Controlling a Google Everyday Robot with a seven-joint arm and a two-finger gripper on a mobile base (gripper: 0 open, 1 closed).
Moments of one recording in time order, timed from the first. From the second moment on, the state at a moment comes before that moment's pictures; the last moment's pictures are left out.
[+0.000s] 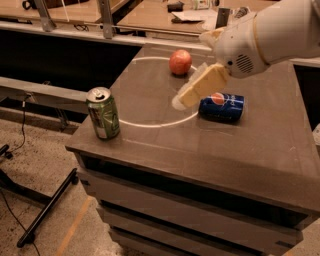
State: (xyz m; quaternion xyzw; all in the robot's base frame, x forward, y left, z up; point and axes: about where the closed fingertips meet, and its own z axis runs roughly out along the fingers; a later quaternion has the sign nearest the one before) arm 0.526 -0.060 0.996 -0.55 0.70 0.15 0.43
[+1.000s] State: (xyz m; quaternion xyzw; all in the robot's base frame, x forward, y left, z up) arm 0.565 0.040 1.005 -0.51 0.66 0.23 0.50
